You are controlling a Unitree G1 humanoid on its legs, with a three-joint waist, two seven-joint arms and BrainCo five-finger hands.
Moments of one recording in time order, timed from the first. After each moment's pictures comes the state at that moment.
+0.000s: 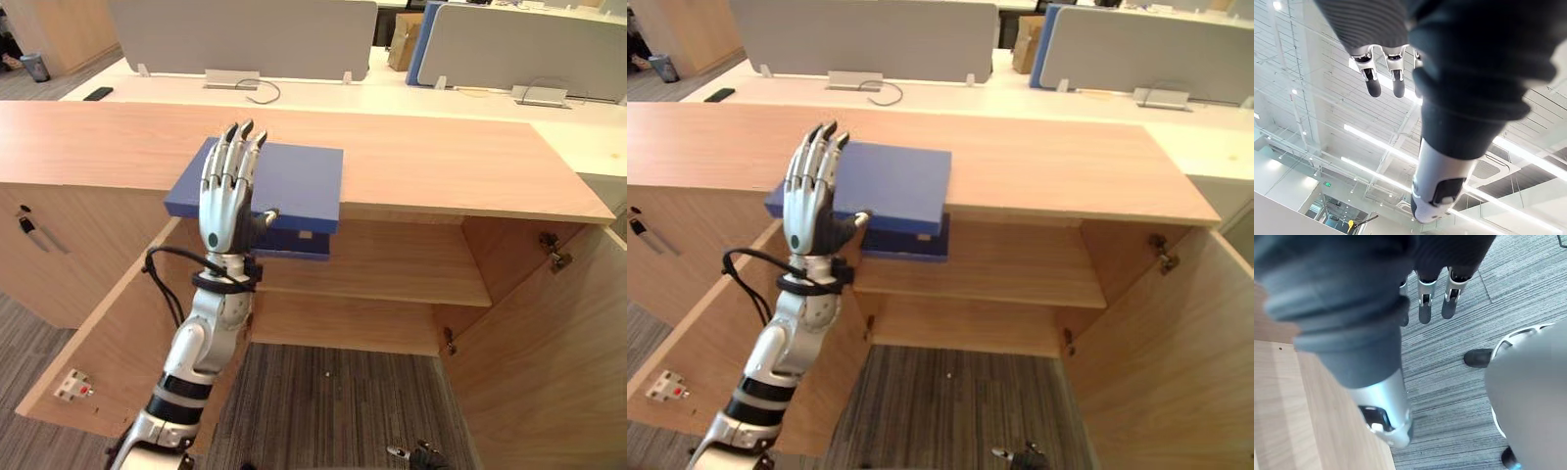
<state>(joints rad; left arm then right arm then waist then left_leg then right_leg) -0.33 0.29 -0.20 -0.14 0.94 -0.04 0.55 0.00 -0.05 -0.23 1.22 0.13 -0.04 -0.09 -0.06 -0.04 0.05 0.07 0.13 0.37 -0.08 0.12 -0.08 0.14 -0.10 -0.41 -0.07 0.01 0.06</state>
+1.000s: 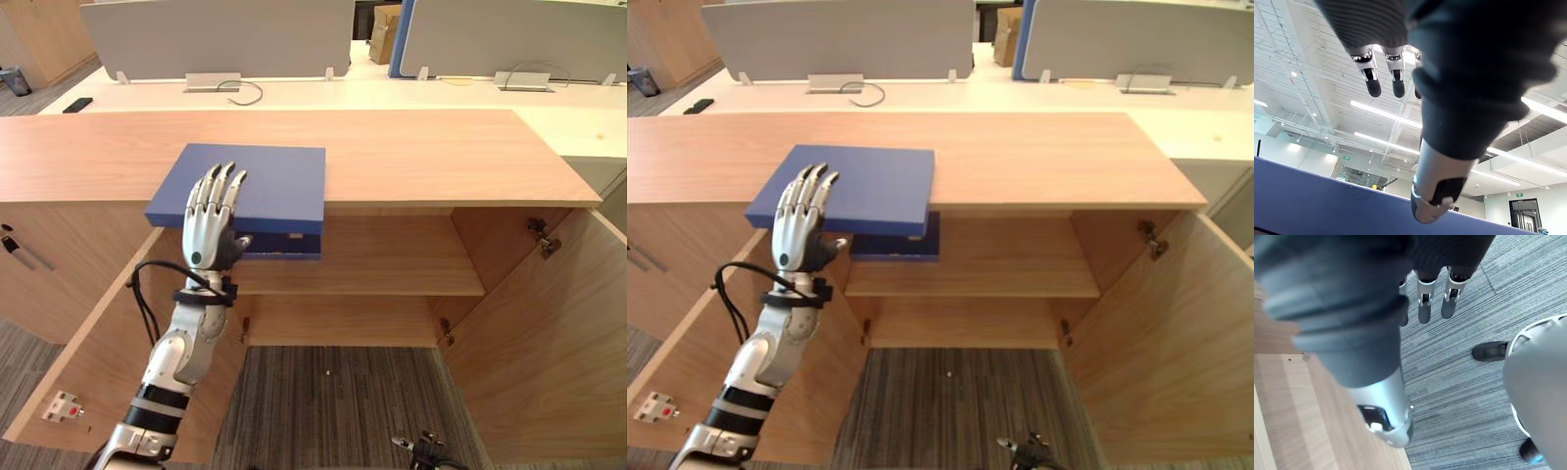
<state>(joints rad) -0.23 0.37 -0.14 -0.03 0.94 -0.06 0.54 0.01 -0.06 -0.24 1.16 0.14 -0.04 -0.09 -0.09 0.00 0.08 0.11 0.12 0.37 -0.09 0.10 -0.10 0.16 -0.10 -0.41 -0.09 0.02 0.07</state>
